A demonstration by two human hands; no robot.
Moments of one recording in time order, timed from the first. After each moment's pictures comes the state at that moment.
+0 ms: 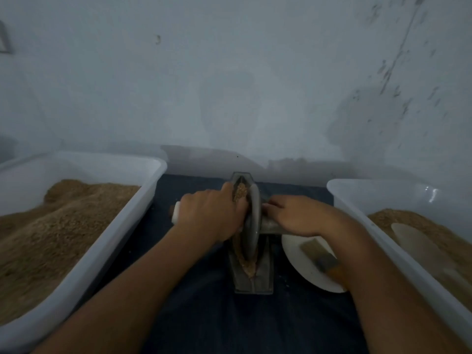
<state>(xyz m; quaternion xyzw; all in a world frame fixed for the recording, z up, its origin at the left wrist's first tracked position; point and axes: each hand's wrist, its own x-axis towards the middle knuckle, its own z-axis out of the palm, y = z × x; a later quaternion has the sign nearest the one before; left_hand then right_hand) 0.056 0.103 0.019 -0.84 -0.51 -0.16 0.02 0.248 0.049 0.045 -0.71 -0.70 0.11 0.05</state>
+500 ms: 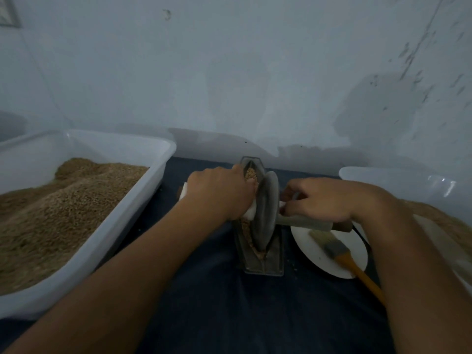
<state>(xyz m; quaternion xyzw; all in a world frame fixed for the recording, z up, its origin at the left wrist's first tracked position) 0.051 0.092 0.038 -0.84 -0.52 -0.13 0.01 0.252 0.028 0.073 -0.70 -0.71 0.13 -0.01</state>
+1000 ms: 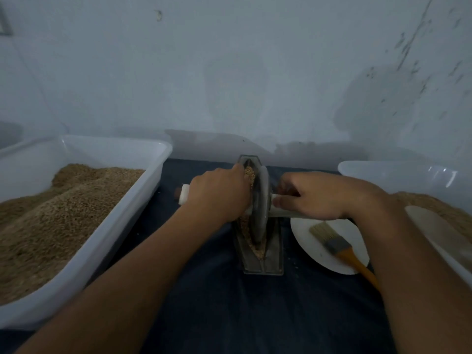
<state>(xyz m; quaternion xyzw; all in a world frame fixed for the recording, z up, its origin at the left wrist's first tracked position) 0.058 0.102 0.021 -0.85 -0.49 -0.20 0.01 0.251 0.031 0.067 -0.68 -0.73 0.09 0.02</state>
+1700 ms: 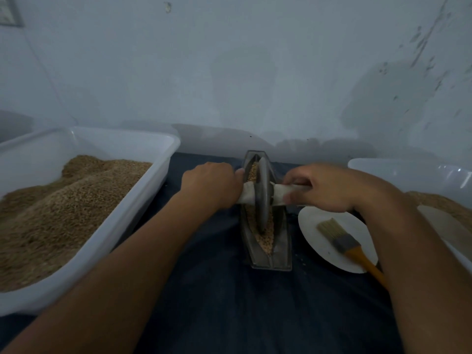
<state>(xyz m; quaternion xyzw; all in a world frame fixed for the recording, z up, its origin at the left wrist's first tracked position) 0.041 0.122 0.019 -0.83 -0.55 -0.12 0.00 0.263 0.043 0.061 -0.66 -0.73 0.14 0.07</state>
